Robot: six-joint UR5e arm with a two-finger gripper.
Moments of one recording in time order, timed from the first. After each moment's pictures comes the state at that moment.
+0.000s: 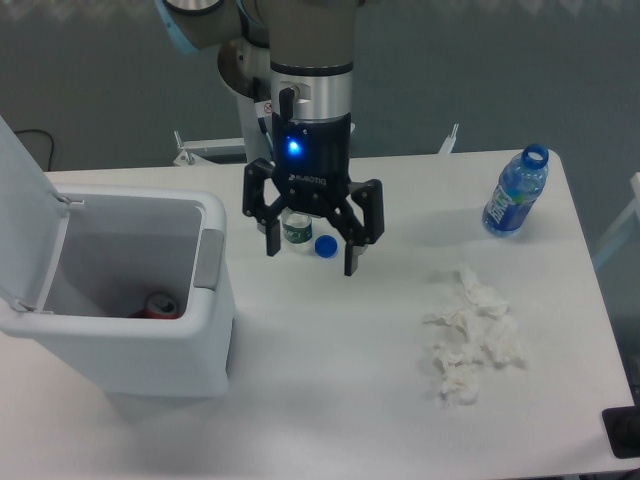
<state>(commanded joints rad) 2.42 -1.68 -1.55 -0.95 1.40 0.80</state>
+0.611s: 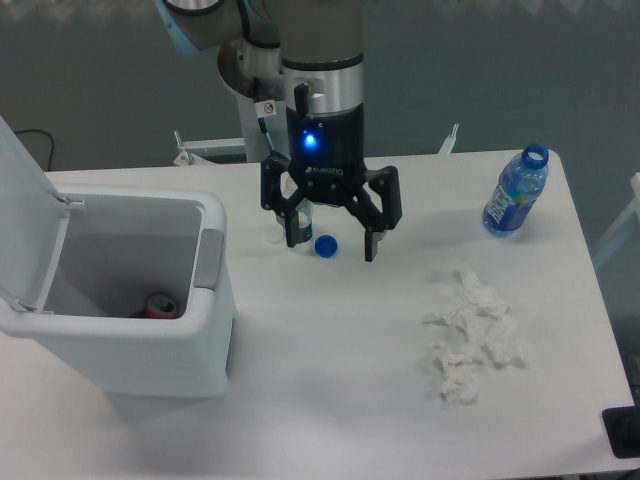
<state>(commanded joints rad) 2.46 -1.65 -1.57 -0.96 1.37 0.77</state>
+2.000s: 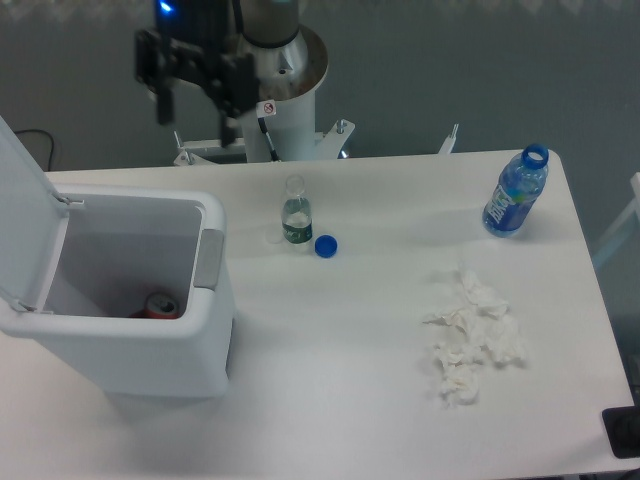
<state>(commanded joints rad) 2.16 -1.29 -1.72 -1.25 1.35 0.68</state>
